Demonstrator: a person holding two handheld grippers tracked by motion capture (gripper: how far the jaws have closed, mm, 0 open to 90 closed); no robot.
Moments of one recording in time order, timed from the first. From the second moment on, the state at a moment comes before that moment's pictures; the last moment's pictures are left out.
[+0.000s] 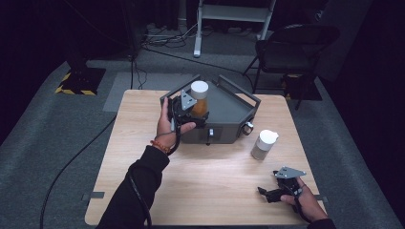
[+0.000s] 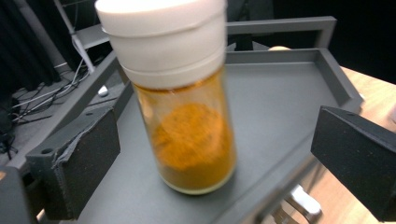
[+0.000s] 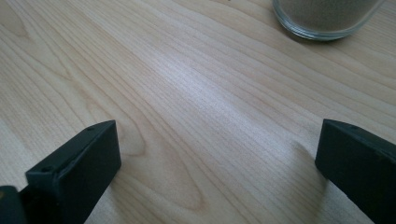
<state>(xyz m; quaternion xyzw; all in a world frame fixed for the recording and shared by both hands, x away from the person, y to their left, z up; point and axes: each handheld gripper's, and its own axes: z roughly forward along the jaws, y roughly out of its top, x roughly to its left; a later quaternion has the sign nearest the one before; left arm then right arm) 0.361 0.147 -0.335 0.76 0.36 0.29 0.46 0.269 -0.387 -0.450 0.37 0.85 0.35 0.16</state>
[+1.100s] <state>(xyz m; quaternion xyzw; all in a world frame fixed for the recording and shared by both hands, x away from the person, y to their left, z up) 0.307 0.152 -0.365 0.82 0.28 0.30 0.40 0.269 -0.387 -0.450 0.37 0.85 0.35 0.16</state>
